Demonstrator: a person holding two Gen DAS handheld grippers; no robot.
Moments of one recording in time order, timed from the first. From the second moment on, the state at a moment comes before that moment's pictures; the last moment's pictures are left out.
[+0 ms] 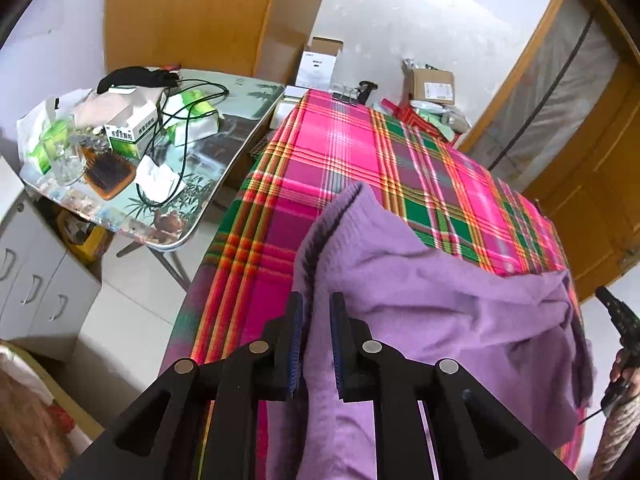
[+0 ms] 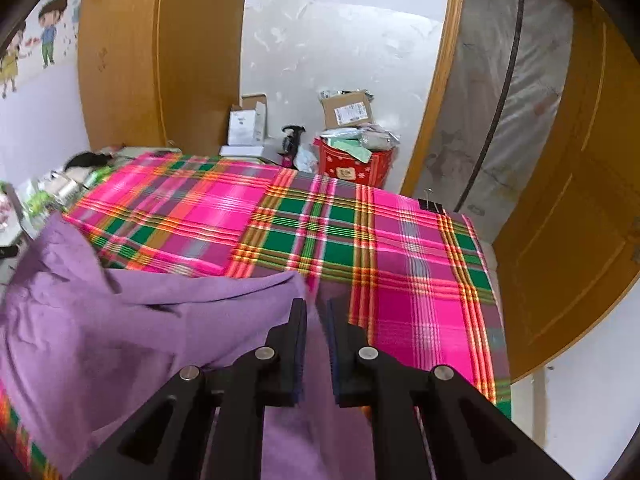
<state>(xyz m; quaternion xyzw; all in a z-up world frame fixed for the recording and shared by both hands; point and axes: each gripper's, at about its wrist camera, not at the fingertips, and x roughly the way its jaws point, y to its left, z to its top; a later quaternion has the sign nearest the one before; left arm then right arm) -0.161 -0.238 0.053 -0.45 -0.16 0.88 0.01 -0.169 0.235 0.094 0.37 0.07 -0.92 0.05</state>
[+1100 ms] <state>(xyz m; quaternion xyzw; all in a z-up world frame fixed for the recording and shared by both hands) -0.003 -0.252 -0.013 -0.46 -0.37 0.81 0.05 0.019 0.147 0.018 0.41 -0.05 -0.88 0.22</state>
